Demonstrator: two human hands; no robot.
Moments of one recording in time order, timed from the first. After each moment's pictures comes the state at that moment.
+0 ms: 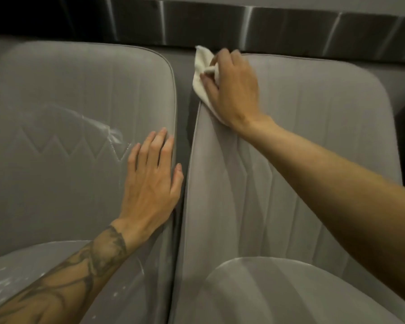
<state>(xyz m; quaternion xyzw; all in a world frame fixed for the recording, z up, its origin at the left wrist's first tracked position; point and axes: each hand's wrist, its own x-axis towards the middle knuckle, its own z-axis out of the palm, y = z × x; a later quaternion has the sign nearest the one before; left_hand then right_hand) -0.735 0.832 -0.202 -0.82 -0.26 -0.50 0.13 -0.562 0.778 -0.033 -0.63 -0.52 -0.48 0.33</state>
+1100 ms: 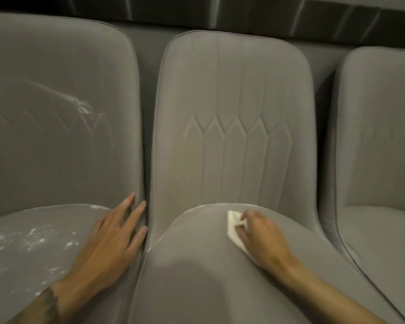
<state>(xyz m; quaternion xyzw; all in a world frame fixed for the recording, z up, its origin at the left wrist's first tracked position) -0.841 0.742 -0.318 -0.94 -0.29 -0.20 -0.05 -0.577 0.513 -0.321 -0.89 -0.42 -0.06 0.18</state>
